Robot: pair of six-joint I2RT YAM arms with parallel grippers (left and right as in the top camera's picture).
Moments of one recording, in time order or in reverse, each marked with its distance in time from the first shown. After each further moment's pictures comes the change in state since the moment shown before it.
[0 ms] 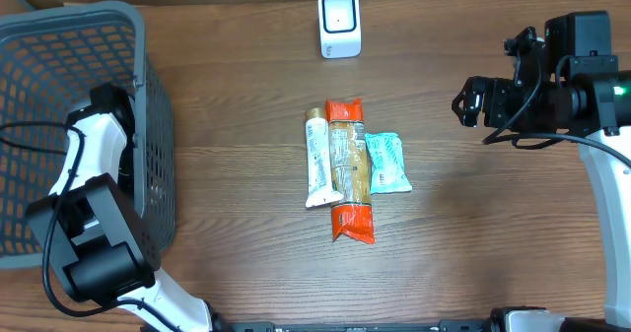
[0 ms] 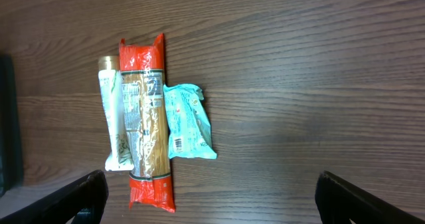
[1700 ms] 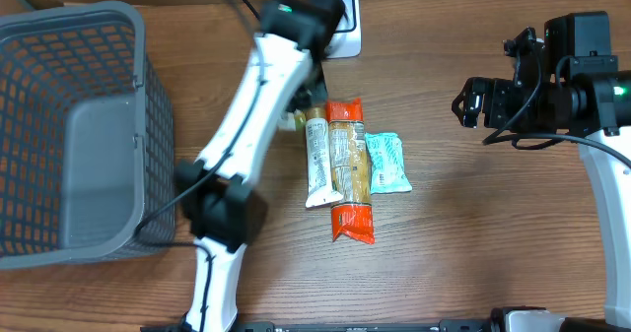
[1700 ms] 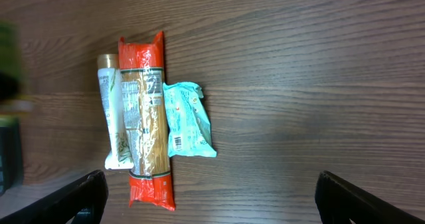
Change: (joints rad) left arm -0.831 0.337 0.998 -0.679 -0.008 0.111; right arm 0.000 0.000 0.000 -0.006 0.000 0.000
